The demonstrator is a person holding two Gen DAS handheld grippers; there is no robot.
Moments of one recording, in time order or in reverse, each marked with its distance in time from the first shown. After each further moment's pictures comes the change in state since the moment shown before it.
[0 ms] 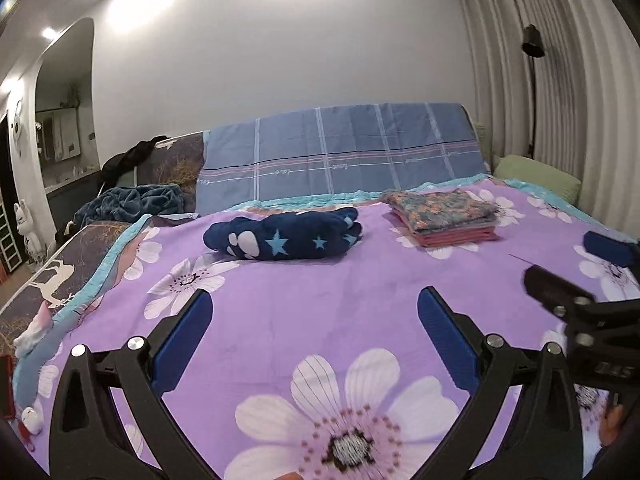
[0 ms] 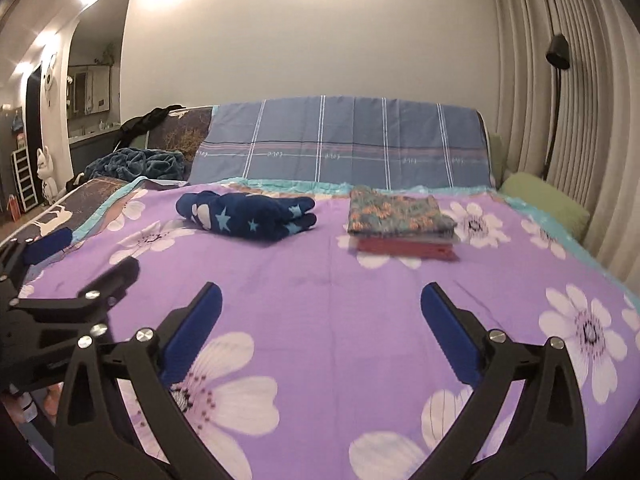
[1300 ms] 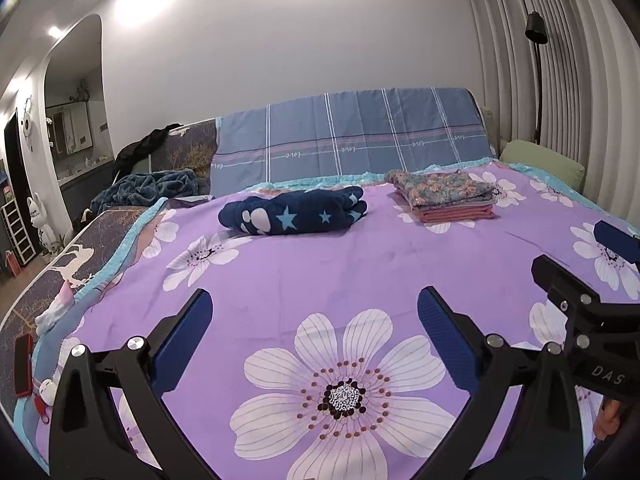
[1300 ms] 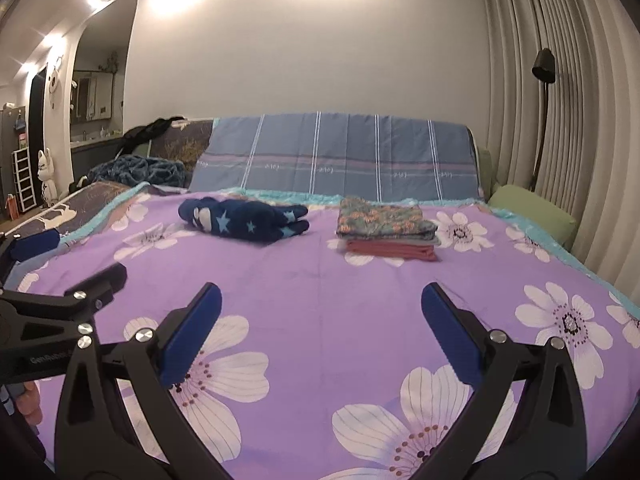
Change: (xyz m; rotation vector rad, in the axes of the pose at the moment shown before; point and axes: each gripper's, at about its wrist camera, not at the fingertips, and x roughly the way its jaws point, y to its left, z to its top) left arm -0.041 -0.011 -0.020 0.001 0.066 0.057; right arm -0.038 -0.005 -0.029 -0.029 -0.056 -0.017
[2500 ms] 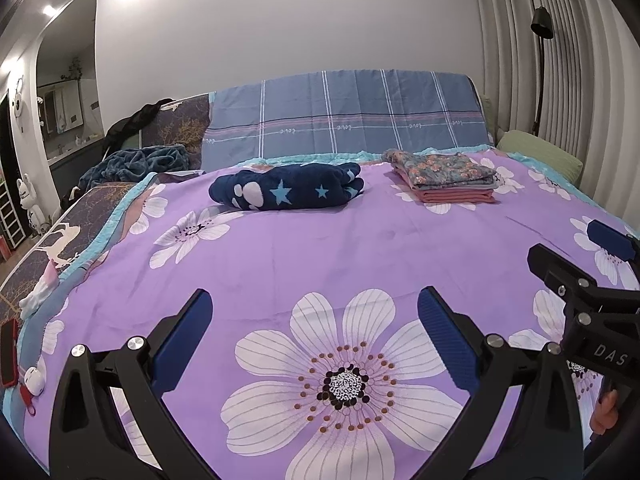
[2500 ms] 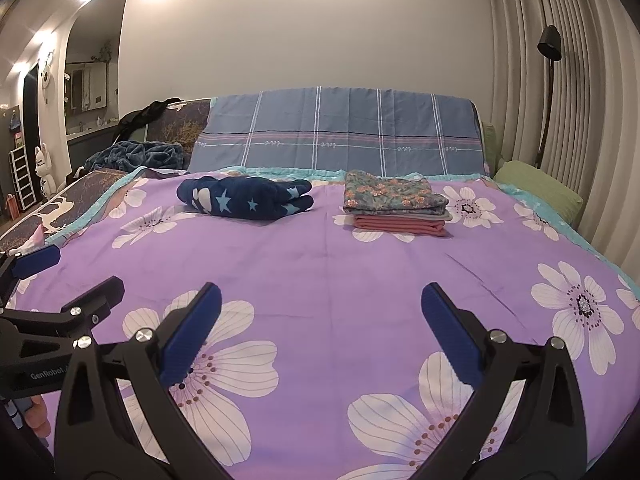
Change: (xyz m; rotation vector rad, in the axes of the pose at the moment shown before) left arm 0.022 0.007 -0.011 -0.030 0.074 -0.040; right arm 0.023 0.008 -0.002 0.020 0.072 0.006
